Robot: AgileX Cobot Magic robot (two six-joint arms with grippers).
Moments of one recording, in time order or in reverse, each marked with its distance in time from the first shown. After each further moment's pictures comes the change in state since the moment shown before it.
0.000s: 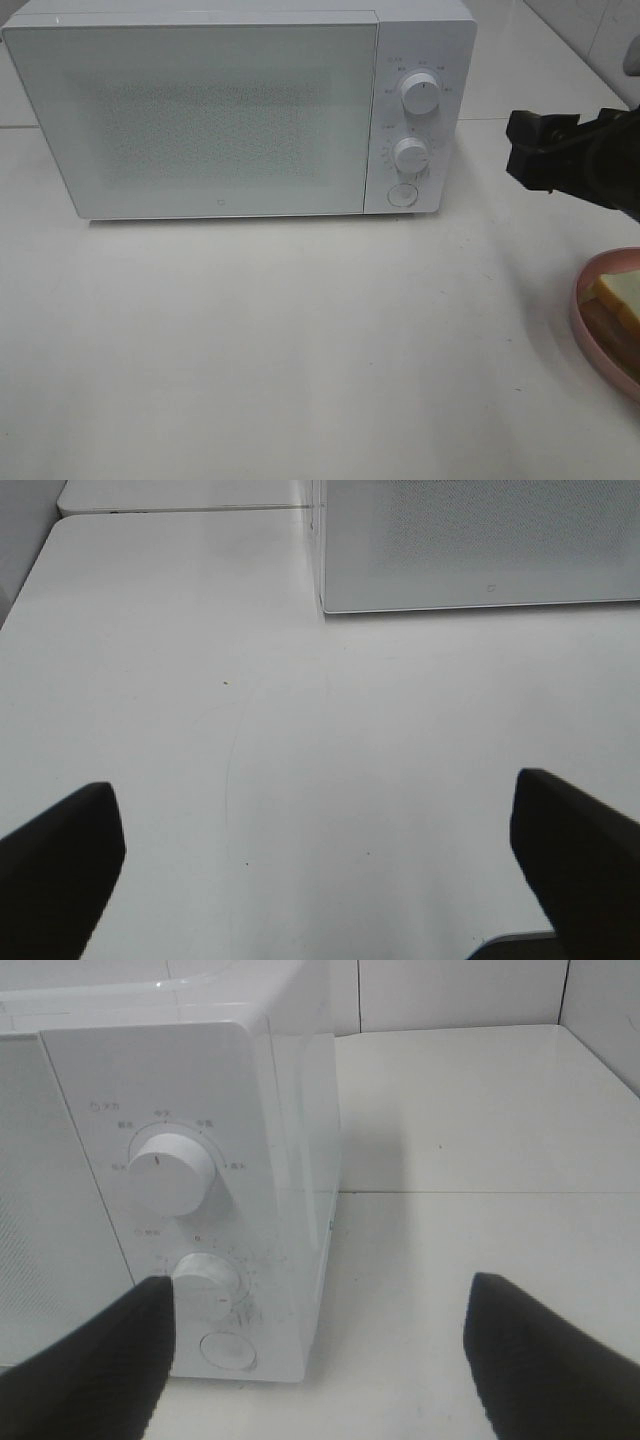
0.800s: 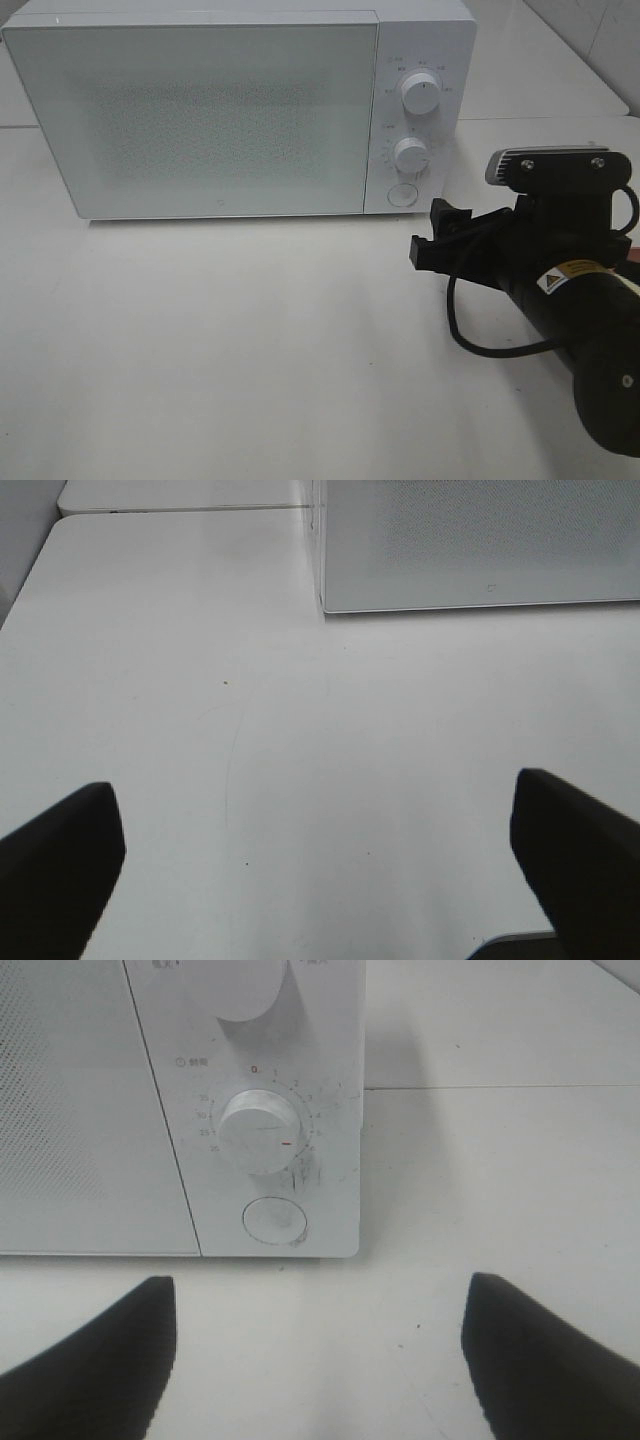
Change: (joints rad) left arm 0.000 0.000 0.000 0.000 0.000 0.000; right arm 0.387 0.397 -0.010 0.409 -0.357 -0.008
